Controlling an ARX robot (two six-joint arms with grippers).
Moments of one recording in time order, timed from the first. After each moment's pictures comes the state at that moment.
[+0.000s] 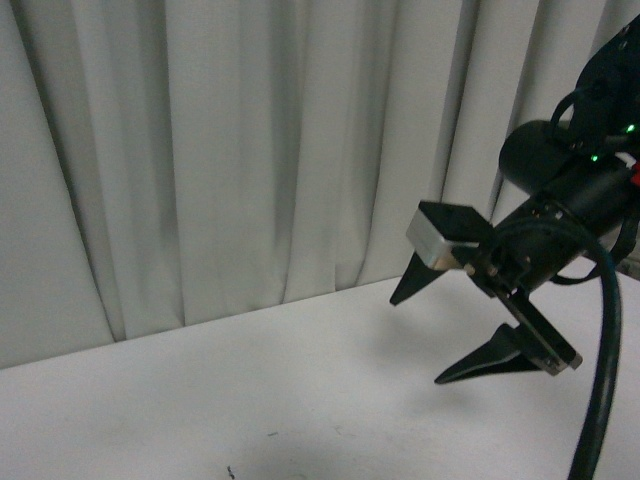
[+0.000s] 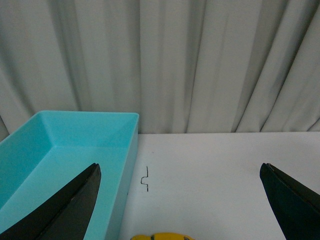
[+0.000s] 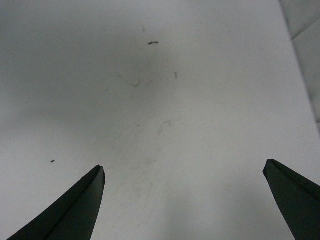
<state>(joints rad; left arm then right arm) 0.00 0.00 0.01 0.00 0.00 0.00 -0.24 1.94 1.31 -0.78 -0.75 -1.74</state>
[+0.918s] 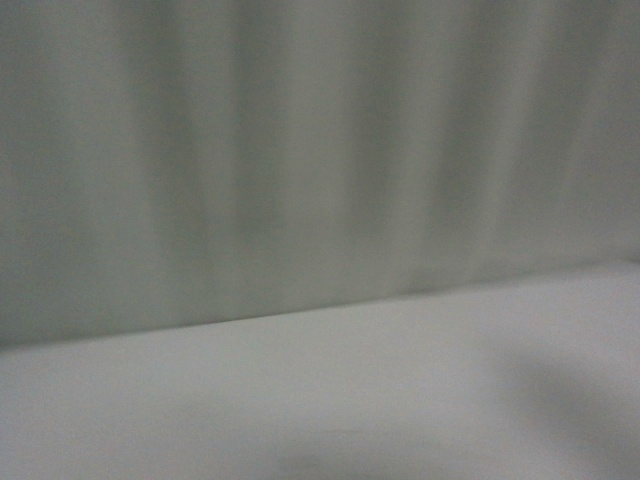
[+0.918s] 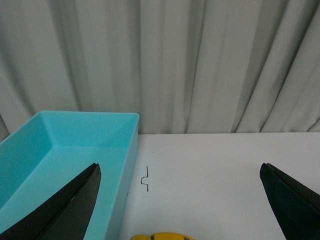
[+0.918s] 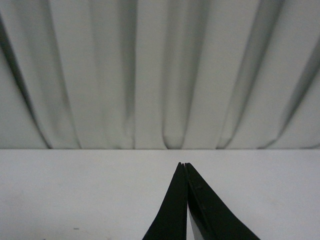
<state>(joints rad) 0.00 0.00 0.01 0.00 0.00 0.00 -0.08 0.77 0.29 0.46 -0.08 -0.08</state>
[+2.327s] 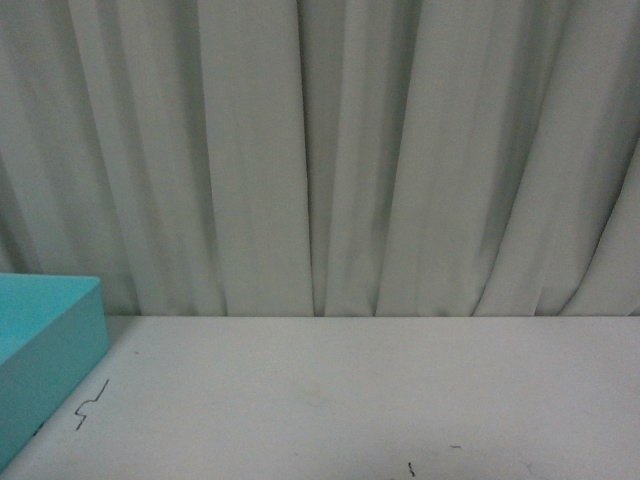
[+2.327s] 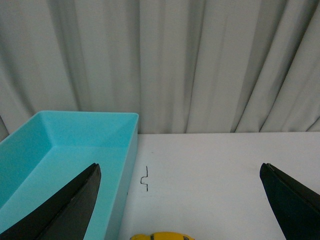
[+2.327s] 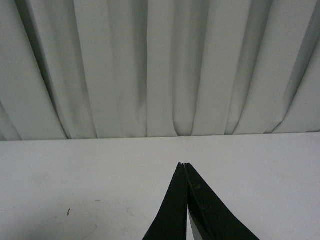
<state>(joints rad) 0.00 0.00 0.01 0.00 0.00 0.00 0.00 0.18 0.01 0.19 0.00 -0.01</state>
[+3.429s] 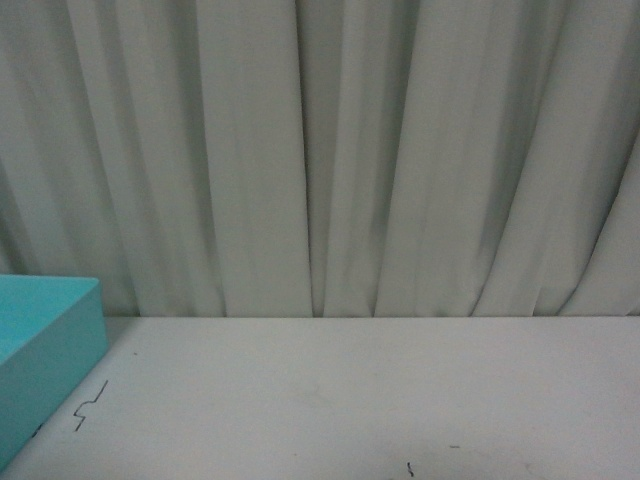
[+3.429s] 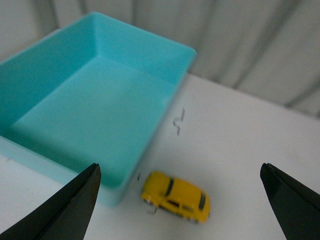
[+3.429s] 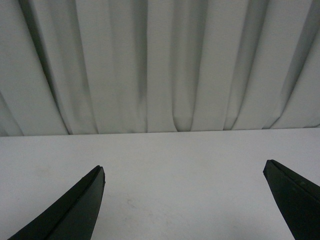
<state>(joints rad) -0.09 0.42 0.21 -0.13 -0.35 -0.33 0.00 0.00 0.01 0.00 0.00 -0.01</state>
